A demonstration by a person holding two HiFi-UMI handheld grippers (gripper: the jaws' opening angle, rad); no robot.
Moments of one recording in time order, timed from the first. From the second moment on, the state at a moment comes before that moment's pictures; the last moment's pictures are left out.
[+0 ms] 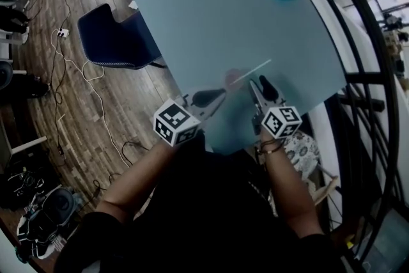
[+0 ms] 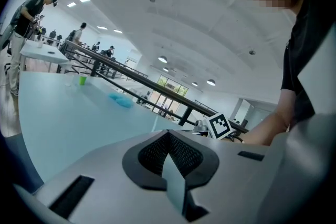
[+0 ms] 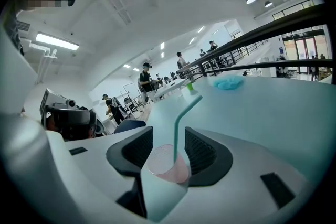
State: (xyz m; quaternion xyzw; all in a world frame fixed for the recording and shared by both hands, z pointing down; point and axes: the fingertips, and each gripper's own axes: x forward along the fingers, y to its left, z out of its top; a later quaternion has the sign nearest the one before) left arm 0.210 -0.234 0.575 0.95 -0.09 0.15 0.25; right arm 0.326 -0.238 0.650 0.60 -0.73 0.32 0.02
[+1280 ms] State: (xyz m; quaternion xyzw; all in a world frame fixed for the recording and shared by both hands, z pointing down) left arm 0.177 -0.145 0.488 0.97 0.06 0.11 0.20; right arm 0.221 -0.092 0.471 0.64 -0.75 0.18 -0.05
